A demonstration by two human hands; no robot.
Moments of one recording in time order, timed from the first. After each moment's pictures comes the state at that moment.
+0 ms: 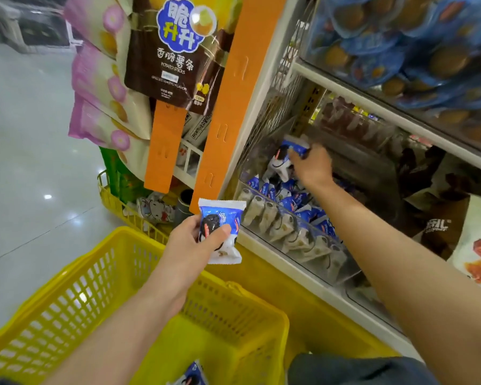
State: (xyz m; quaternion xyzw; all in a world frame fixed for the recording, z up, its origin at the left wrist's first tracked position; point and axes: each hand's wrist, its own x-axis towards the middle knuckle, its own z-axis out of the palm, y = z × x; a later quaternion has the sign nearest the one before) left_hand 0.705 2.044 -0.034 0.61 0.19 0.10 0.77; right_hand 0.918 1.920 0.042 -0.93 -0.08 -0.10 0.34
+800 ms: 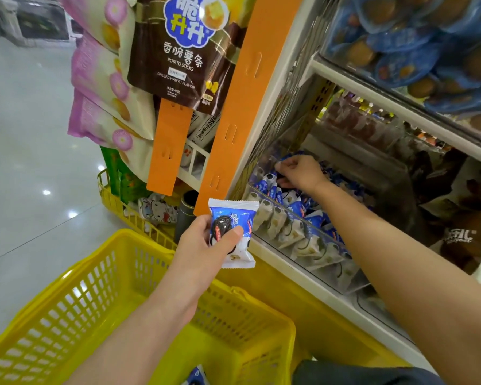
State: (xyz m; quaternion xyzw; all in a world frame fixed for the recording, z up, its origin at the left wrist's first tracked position) left_hand 0.712 2.043 -0.023 0.58 0.19 0.10 0.78; right_hand 0.936 1.939 0.021 -0.91 -0.10 0.08 0.39
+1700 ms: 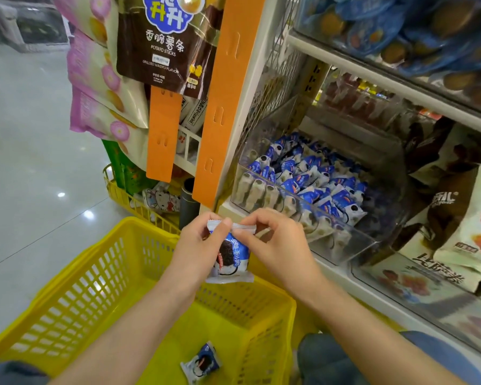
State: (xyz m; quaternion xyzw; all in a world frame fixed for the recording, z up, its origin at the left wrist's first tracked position) left_hand 0.692 2.027 -0.033 0.65 0.17 0.09 0.73; right_hand 0.753 1.906 -0.012 -0.86 -0.31 -0.02 0.41
